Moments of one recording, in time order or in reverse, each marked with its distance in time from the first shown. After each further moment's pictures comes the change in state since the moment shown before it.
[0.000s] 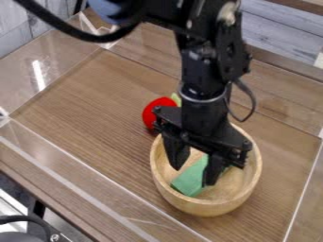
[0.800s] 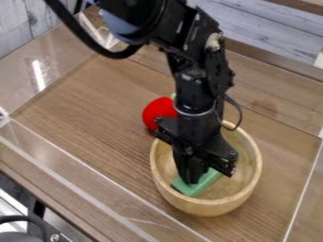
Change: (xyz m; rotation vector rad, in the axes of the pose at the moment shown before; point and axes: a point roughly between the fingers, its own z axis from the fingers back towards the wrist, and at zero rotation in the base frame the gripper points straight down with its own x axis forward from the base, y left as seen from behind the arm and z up) arm 0.010 0.008 -0.034 -0.036 0.017 -0.113
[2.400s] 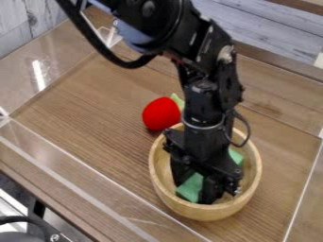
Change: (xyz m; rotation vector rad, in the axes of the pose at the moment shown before) arm -0.011 -0.022 -0.004 -0.022 0.066 -0.121
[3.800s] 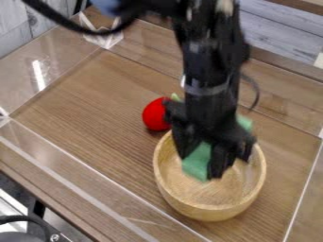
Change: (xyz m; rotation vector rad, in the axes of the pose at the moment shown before) arm 0.002 0.002 0.060 -0.004 -0.119 0.103
